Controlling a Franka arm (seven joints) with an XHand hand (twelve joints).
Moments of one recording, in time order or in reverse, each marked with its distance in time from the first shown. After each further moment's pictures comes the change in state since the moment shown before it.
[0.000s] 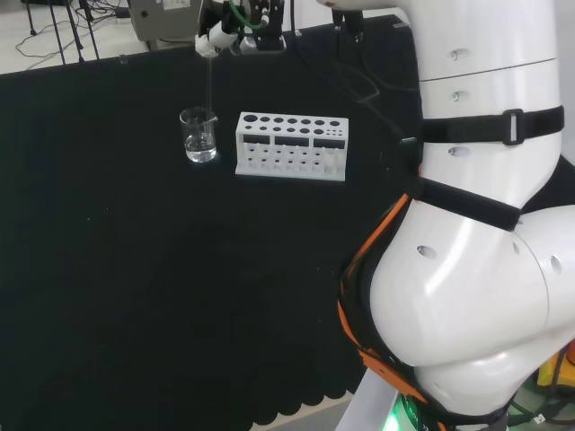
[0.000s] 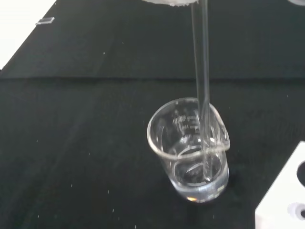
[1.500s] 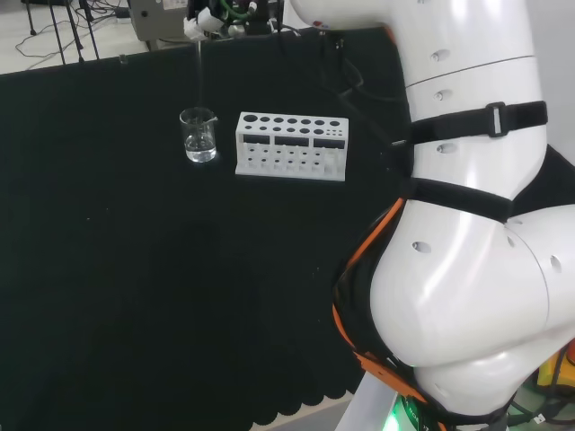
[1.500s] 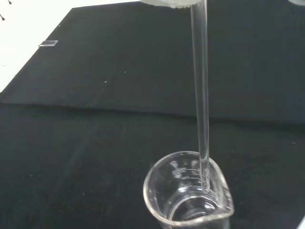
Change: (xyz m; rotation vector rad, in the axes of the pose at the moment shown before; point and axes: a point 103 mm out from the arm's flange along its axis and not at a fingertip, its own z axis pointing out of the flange) arm -0.001 0.037 -0.024 -0.044 -0.027 -0.021
